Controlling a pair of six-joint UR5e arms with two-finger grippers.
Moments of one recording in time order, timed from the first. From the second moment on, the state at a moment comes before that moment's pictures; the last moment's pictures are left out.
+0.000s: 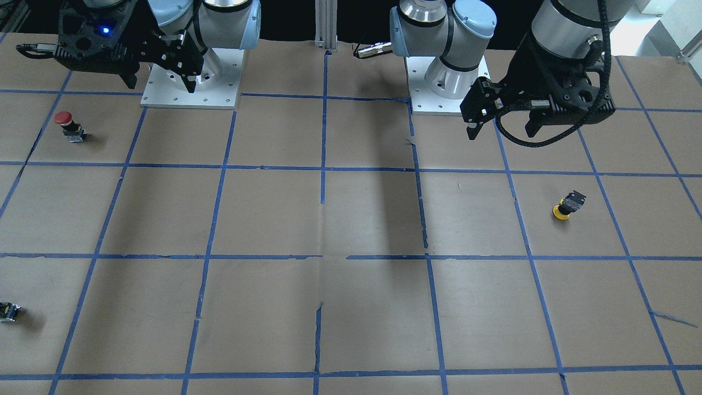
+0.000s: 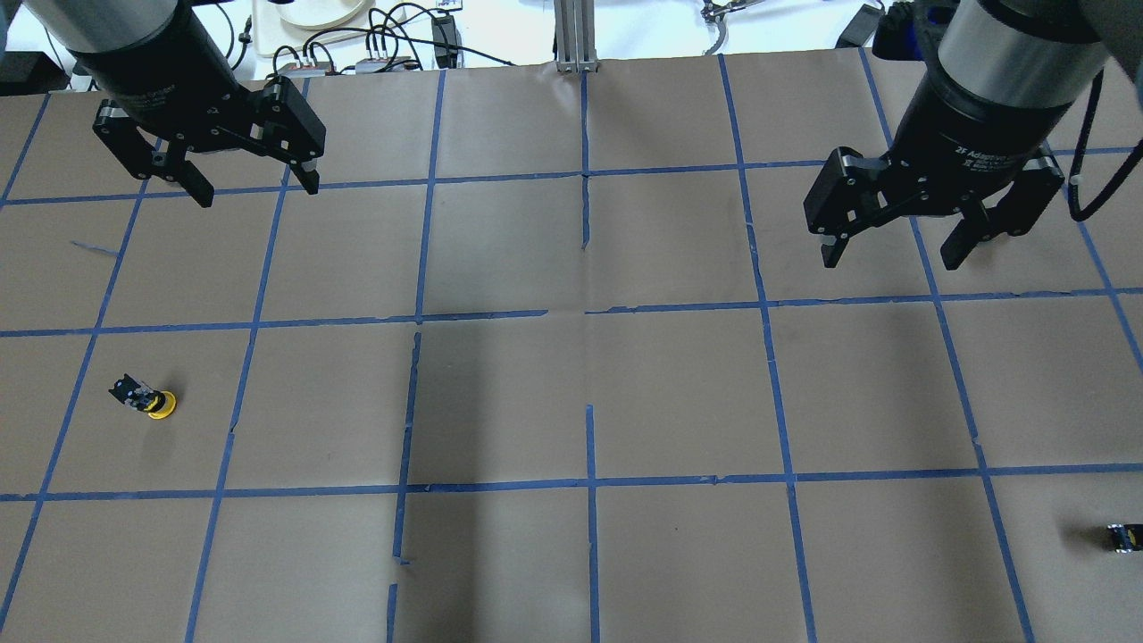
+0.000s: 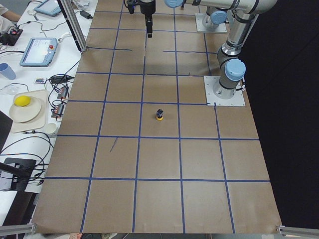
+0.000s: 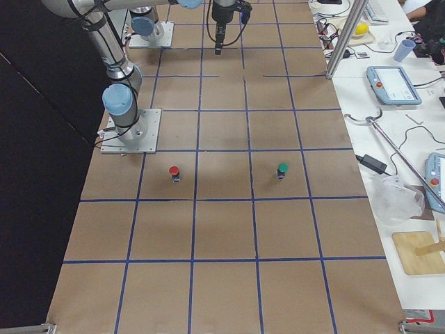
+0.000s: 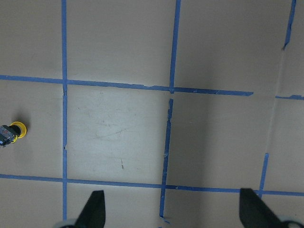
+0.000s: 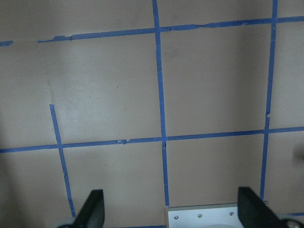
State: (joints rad) left arm -1.52 -1.60 -1.43 -1.71 1.57 -0.03; right arm 1.56 -1.68 1.56 -1.34 -1.56 0.05
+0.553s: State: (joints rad) left arm -1.51 -1.60 -1.44 -1.71 1.57 -0.02; right arm 1.56 -1.68 1.56 -1.35 -1.57 0.05
